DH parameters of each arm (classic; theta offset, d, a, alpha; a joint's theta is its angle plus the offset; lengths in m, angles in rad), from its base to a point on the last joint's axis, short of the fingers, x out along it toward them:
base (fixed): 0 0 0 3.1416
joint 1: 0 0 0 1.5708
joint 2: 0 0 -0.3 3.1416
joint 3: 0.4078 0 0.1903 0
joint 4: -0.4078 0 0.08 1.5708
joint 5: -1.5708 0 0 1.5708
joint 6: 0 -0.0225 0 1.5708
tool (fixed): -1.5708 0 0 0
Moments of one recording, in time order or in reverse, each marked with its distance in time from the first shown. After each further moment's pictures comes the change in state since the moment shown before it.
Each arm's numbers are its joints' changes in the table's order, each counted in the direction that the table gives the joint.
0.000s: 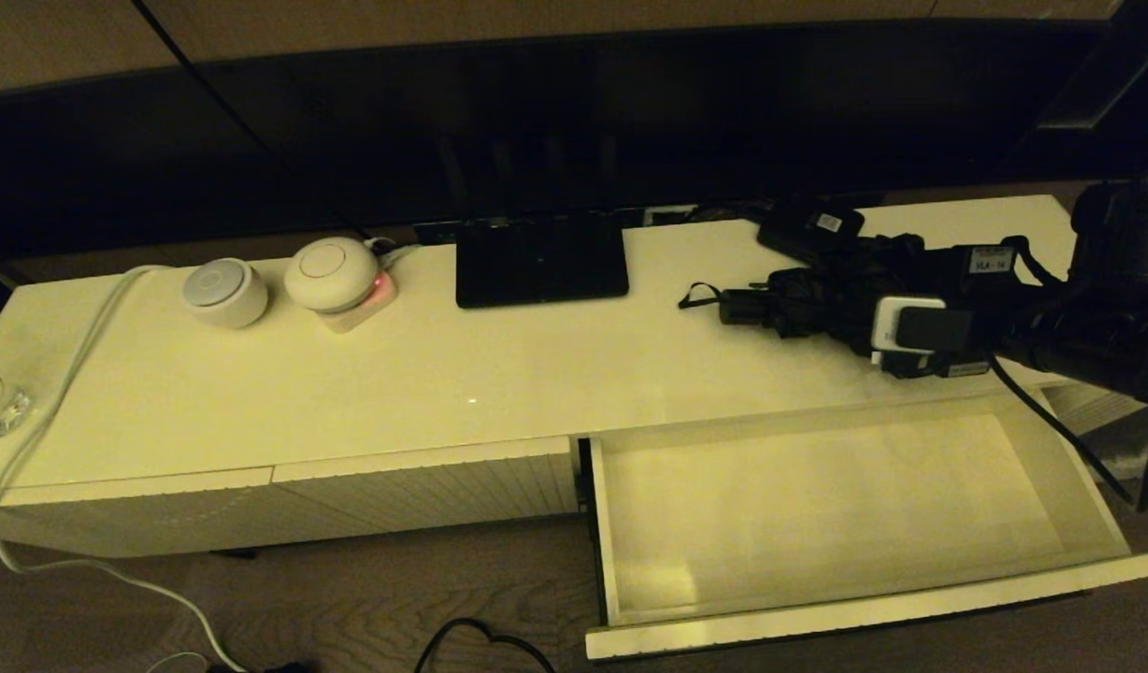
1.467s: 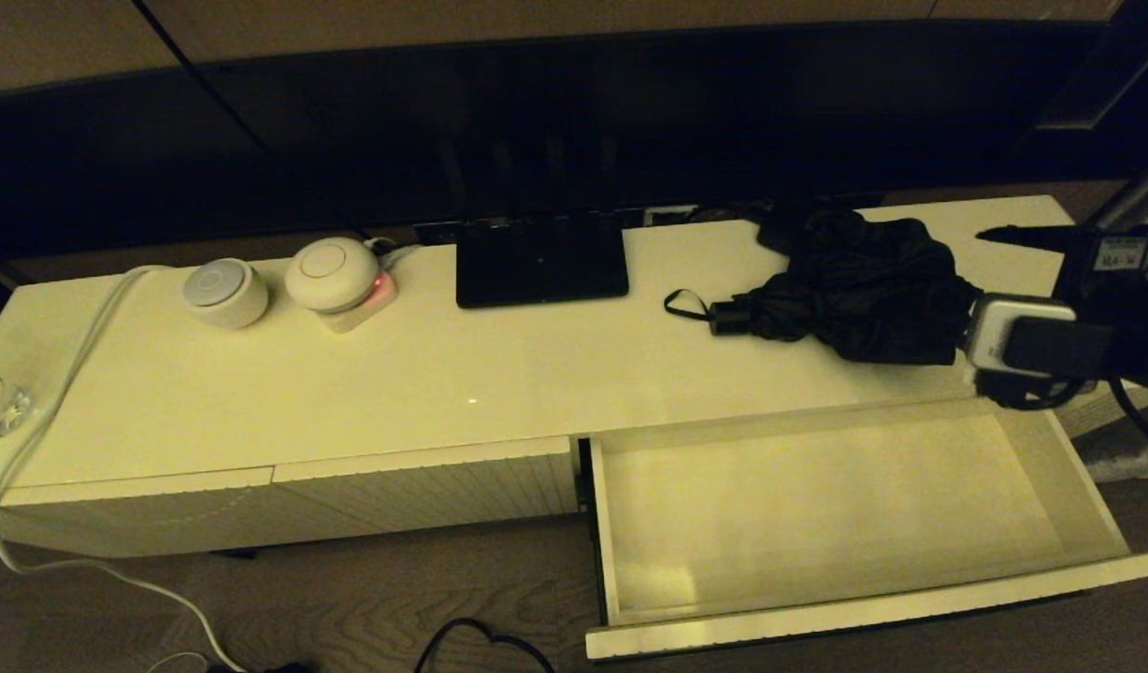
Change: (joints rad) left arm 0.000 0.000 0.000 0.000 0.000 0.000; right arm 0.005 -0.291 -0.192 -0.038 0.019 -0.003
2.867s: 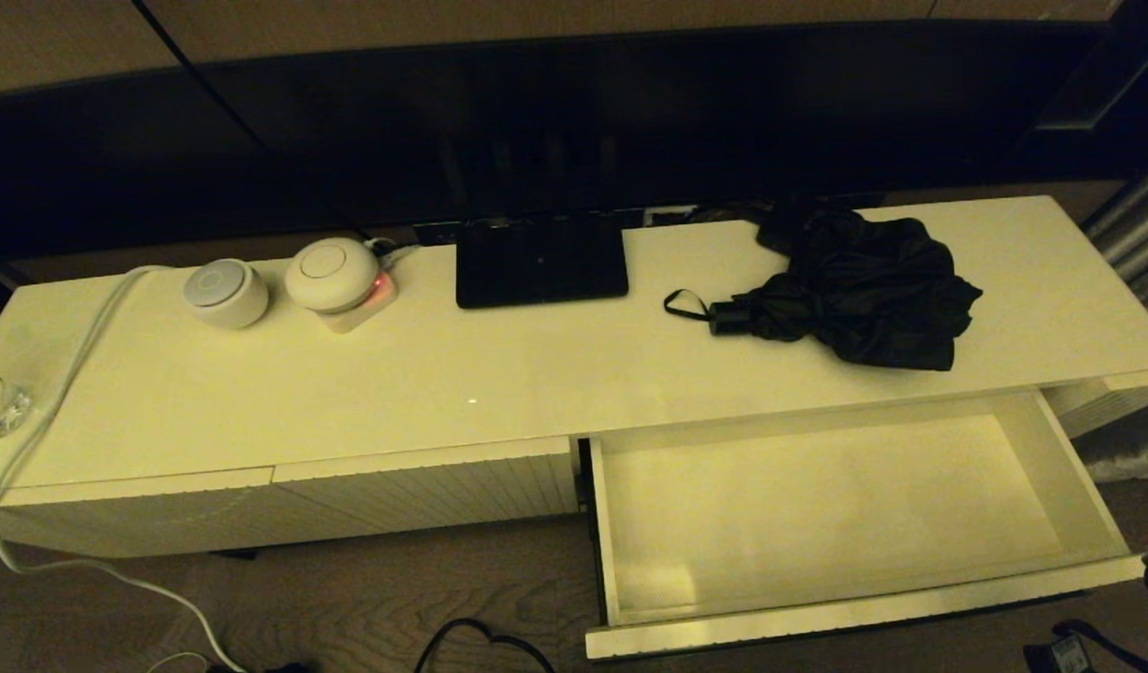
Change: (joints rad) left arm 0.000 0.000 0.000 0.000 0.000 0.000; right arm -0.056 -0.084 -0.565 -0.359 -0.306 -0.004
